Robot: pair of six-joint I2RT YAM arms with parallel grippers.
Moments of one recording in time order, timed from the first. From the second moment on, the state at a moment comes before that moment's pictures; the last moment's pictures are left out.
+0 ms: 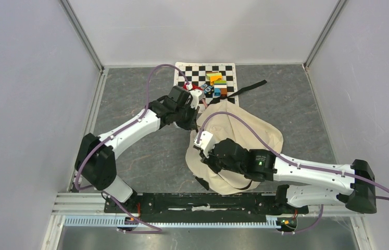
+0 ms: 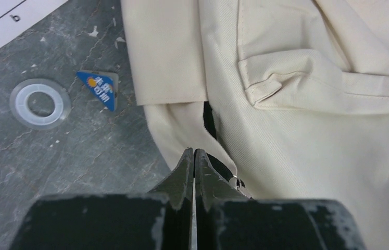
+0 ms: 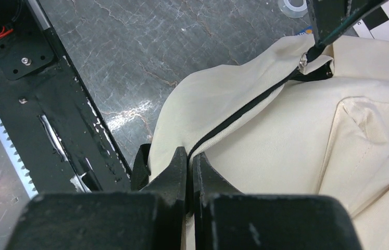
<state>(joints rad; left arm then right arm) -0.64 1.56 1.22 -0.55 0.18 -0.16 1.26 1.12 0.85 -0.32 0.19 0.09</state>
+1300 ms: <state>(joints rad) -0.60 1.54 1.22 -0.30 -0.09 -0.27 1.27 1.12 0.94 -0.32 0.26 0.15</state>
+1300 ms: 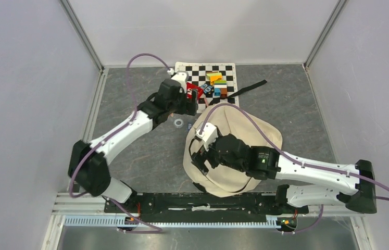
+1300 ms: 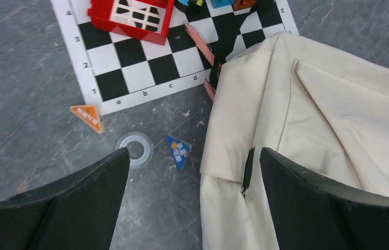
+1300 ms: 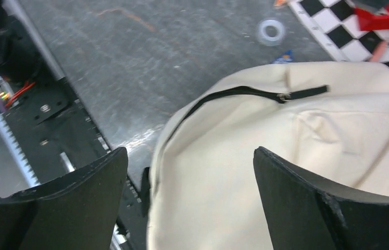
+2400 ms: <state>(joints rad) -0.84 0.94 0.55 -0.28 0.00 -0.92 0.20 0.69 0.58 -0.61 0.04 0.38</state>
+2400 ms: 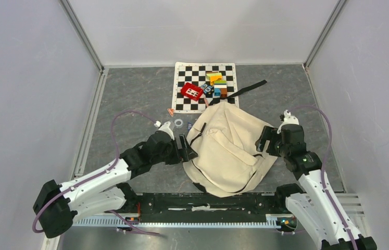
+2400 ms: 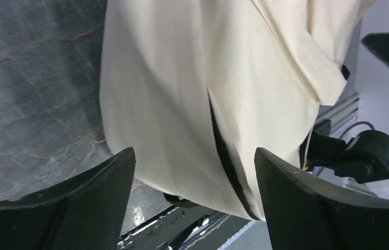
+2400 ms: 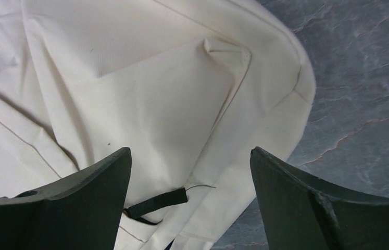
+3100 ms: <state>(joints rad) -0.86 1.01 0.50 -0.20 0.07 -0.94 0.20 0.62 0.49 -0.66 -0.14 0.51</state>
